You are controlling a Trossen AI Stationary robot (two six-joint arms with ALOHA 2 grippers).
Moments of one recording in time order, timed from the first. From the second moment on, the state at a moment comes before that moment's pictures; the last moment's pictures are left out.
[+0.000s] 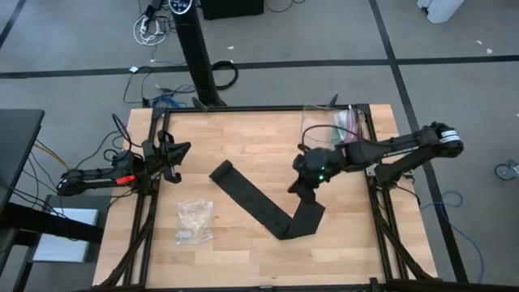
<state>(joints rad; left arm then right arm) 0.06 0.00 0.01 0.43 -0.27 -0.01 0.13 1.28 0.98 -0.41 -0.15 0.68</state>
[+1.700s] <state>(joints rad) 0.06 0.00 0.01 0.50 -0.28 -0.01 0.11 1.62 0.87 -0.67 -0.08 0.61</state>
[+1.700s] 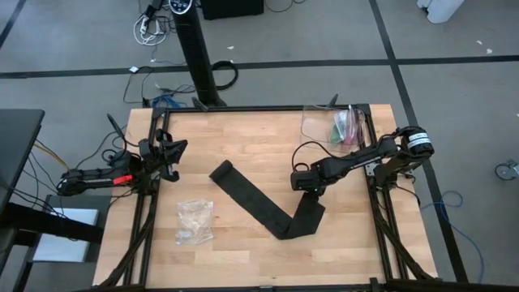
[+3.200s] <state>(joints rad) 0.06 0.00 0.01 0.60 -0.37 0.05 0.68 1.57 1.19 -0.64 -0.10 1.06</state>
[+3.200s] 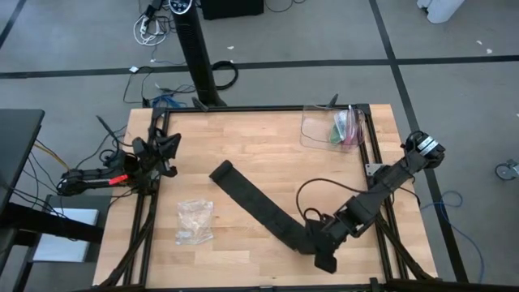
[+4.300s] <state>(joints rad) 0.06 0.00 0.01 0.60 -0.44 -0.61 0.55 1.56 1.19 -0.53 -0.12 1.10</state>
